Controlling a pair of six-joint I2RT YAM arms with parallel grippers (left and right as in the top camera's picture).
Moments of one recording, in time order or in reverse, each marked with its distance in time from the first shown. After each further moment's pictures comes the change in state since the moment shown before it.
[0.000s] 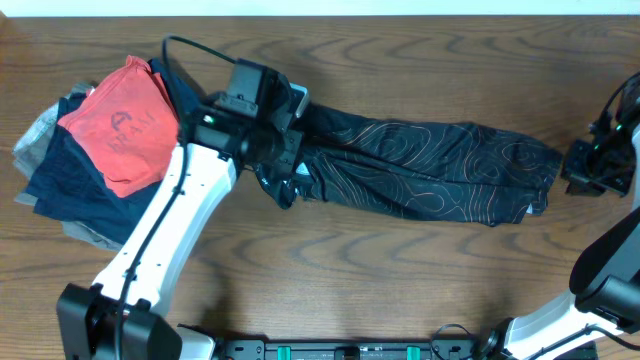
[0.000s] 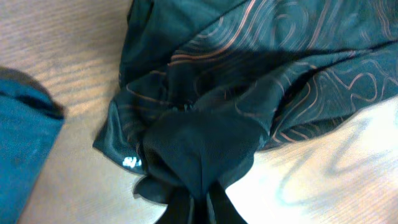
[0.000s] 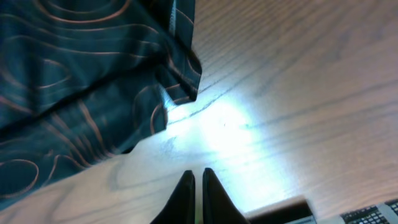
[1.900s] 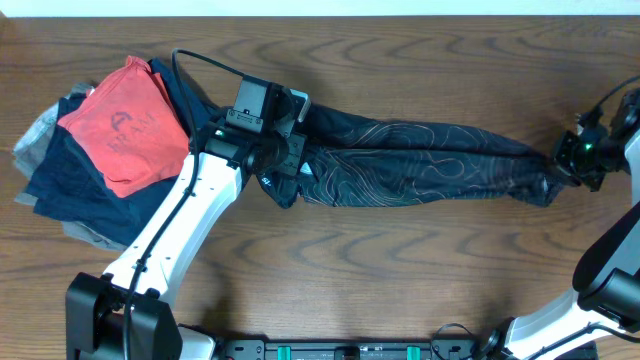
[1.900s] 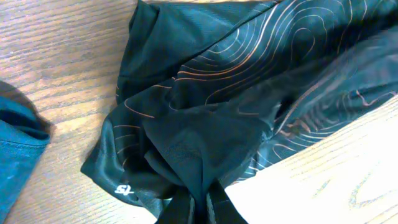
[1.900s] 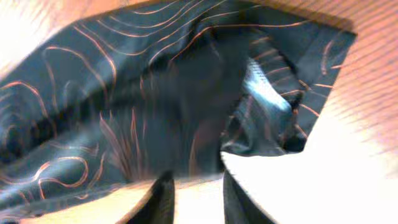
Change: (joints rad) left arm -0.004 0.002 -0.118 0.169 -0.008 -0.041; right arm -0.035 0.013 -0.117 0.266 -0.342 0.027
